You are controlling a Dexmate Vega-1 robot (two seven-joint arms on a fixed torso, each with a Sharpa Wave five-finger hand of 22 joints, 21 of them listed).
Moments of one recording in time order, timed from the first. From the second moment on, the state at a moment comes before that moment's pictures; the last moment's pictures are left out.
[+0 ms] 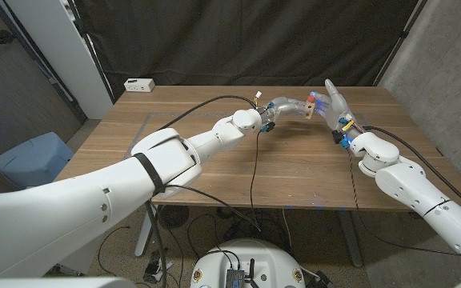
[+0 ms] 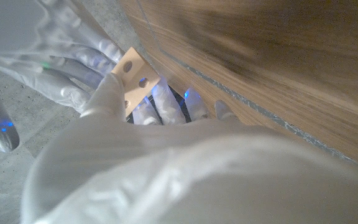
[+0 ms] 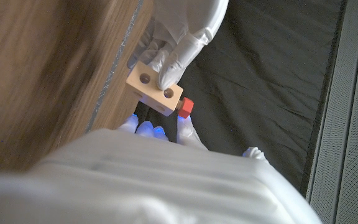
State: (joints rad) left arm 0.13 -0.11 0.96 -0.44 -0.26 -0.31 -0.14; left_hand 0.74 0.07 0.36 -0.17 0.17 0.83 -0.22 0.18 0.18 0.81 -0.20 0.20 0.21 0.39 -0.05 0.19 0.17 0.08 0.12 0.20 0.17; right arm -1.02 -0.74 -0.24 -1.77 0.70 0.04 -0.10; right_hand 0.05 0.09 0.12 0.06 0.23 0.26 0.05 0.18 0.17 -0.17 0.14 0.19 0.18 -0.17 0.18 0.20 0.20 -0.11 0.17 0.19 0.17
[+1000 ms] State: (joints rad) left arm 0.12 -0.11 0.96 -0.44 -0.27 -0.30 -0.14; left_hand 0.74 0.07 0.37 -0.16 0.17 0.83 -0.22 0.18 0.18 0.81 -0.20 0.20 0.21 0.39 -0.05 0.19 0.17 0.08 0.12 0.20 0.17; right arm -1.04 -0.75 -0.25 -1.79 0.70 0.03 -0.11; right_hand 0.05 0.09 0.12 0.07 0.24 0.26 0.05 0.18 0.17 -0.17 0.14 0.19 0.18 -0.17 0.18 0.20 0.20 -0.11 0.17 0.19 0.17
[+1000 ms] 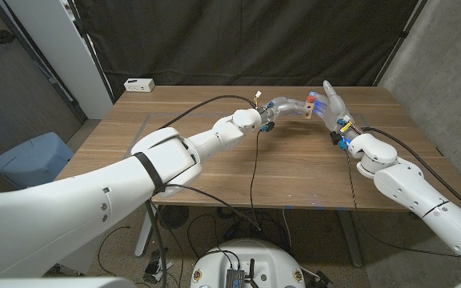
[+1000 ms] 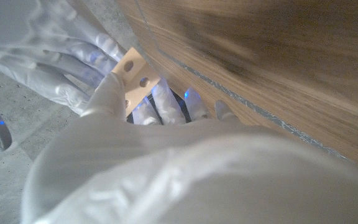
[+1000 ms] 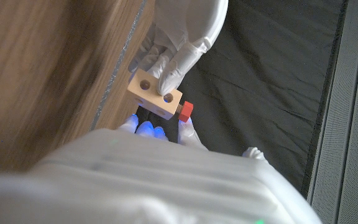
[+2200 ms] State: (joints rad) left arm 0.12 -0.12 0.97 -0.44 -0.28 -0.25 -0.12; left_hand 0.74 0.06 0.37 -0.16 0.17 0.83 -0.22 0.18 0.18 0.81 -0.20 0.20 0.21 0.39 -0.04 0.19 0.17 0.08 0.12 0.20 0.17; right arm -1.07 -0.77 -0.23 -1.82 0.72 0.01 -0.14; right_hand 0.05 0.09 0.13 0.07 0.24 0.26 0.05 0.18 0.18 -0.17 0.14 0.19 0.18 -0.17 0.18 0.20 0.20 -0.11 0.17 0.19 0.17
